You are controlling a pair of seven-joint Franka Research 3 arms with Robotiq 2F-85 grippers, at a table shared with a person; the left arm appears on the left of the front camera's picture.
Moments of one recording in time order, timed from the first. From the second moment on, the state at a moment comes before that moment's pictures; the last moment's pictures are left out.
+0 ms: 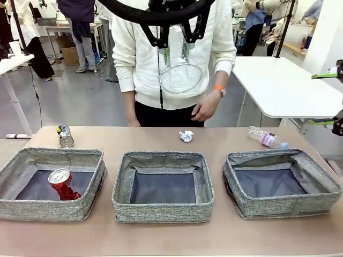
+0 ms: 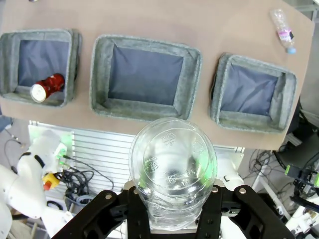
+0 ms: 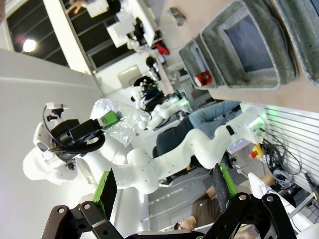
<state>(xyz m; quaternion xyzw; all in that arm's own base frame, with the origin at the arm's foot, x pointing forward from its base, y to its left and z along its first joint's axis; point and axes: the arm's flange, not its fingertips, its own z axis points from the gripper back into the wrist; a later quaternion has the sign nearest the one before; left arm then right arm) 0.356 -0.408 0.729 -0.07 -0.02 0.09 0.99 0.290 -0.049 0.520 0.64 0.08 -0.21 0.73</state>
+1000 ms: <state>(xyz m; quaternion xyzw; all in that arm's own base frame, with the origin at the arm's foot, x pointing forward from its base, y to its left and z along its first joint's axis) 0.356 -0.408 0.729 -0.07 -0.02 0.09 0.99 0.290 -0.049 0.520 0.64 0.08 -0.21 0.73</state>
